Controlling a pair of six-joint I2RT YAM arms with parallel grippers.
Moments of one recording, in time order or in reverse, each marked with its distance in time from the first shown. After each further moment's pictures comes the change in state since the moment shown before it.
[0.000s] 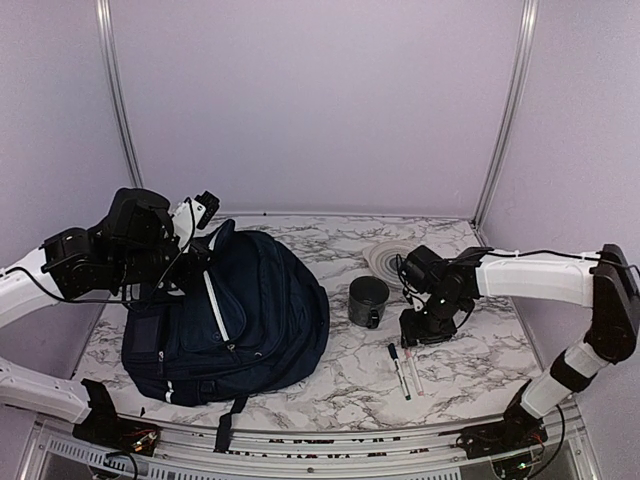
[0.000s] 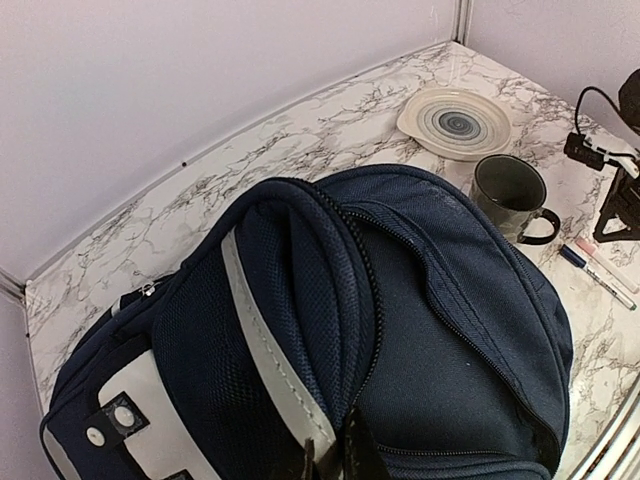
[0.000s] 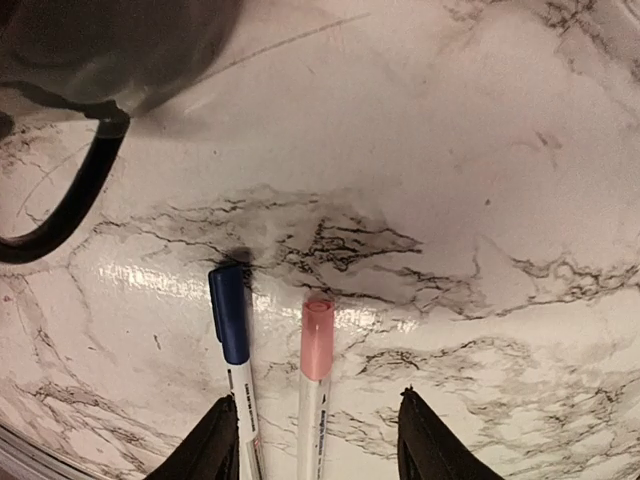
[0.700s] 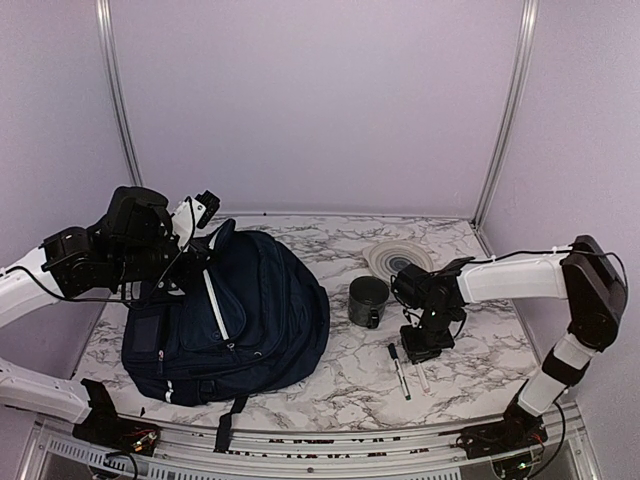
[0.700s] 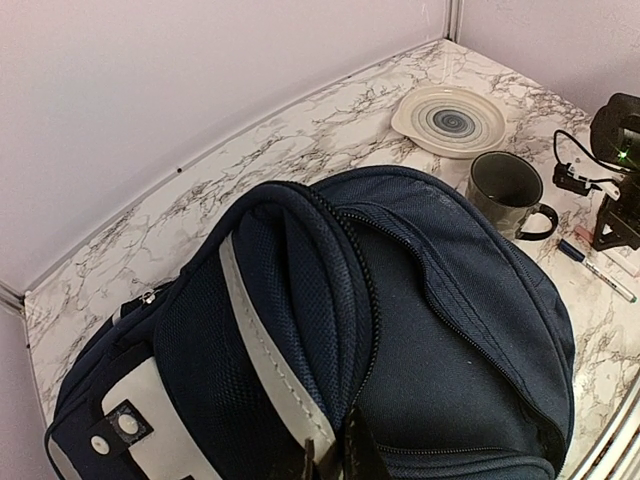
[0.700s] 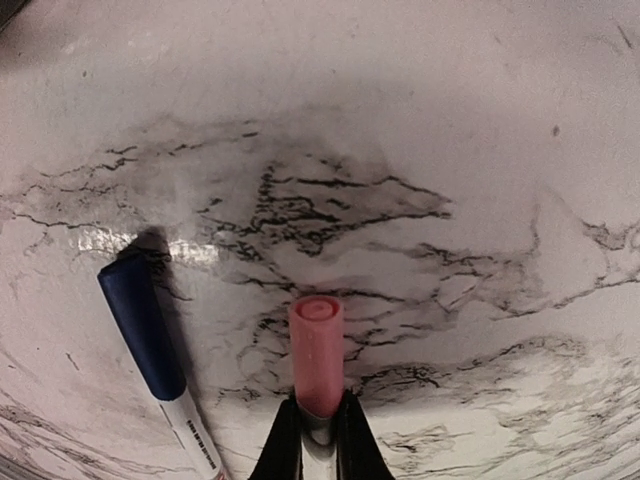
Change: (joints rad) left arm 0.025 0.002 0.000 0.010 0.039 0.042; right arm 0.001 0.142 -0.040 0.005 -0.034 0.042
